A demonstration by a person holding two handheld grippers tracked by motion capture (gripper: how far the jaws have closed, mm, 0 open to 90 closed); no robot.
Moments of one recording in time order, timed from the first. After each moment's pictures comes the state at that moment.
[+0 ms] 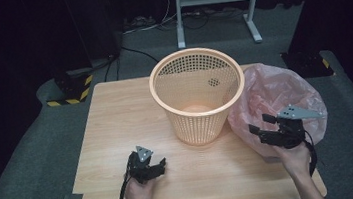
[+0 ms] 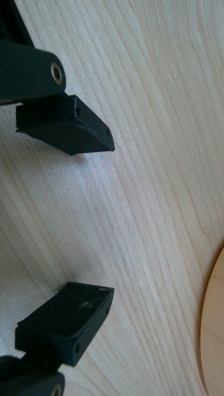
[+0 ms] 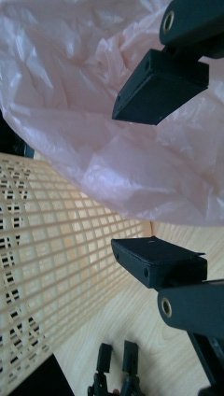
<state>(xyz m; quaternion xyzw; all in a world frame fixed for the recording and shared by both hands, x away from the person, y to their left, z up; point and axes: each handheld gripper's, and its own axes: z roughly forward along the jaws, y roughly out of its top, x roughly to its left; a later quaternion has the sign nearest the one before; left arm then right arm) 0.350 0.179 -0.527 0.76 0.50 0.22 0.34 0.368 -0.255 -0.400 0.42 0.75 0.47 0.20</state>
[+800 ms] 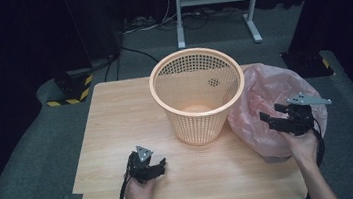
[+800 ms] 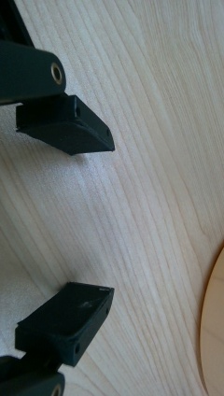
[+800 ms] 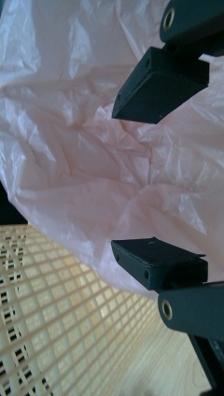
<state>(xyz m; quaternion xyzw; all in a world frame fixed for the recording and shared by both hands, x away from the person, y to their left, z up) 0.350 0.179 -0.527 0.76 0.50 0.22 0.34 0.399 -0.285 -0.395 0.47 0.73 0.44 0.23</state>
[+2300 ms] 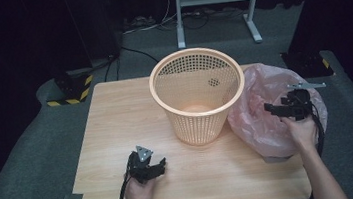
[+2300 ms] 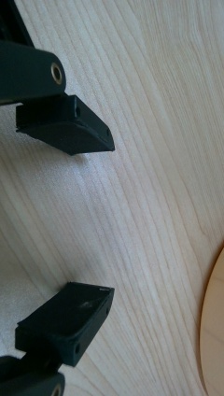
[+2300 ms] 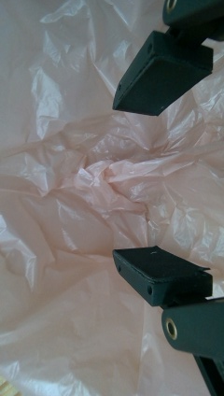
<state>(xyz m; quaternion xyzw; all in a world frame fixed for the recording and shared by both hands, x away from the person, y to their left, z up) 0.351 0.179 -0.527 0.76 0.50 0.22 0.34 0.459 -0.313 -0.415 0.54 0.72 0.38 0.20</state>
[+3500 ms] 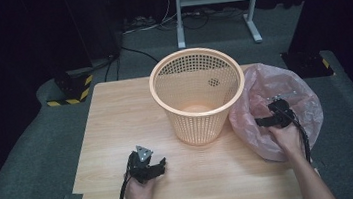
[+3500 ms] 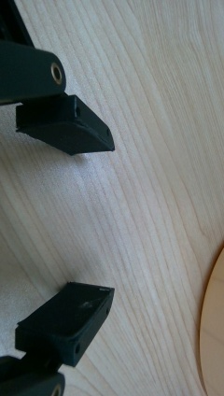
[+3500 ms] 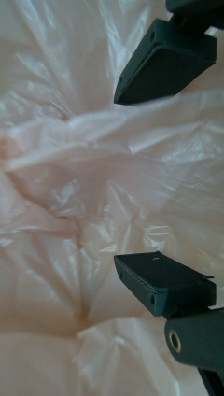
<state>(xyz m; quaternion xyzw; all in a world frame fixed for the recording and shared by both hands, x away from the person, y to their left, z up) 0.351 0.179 -0.527 0.76 0.50 0.22 0.34 0.486 -0.292 -0.485 0.56 0.77 0.26 0.16</state>
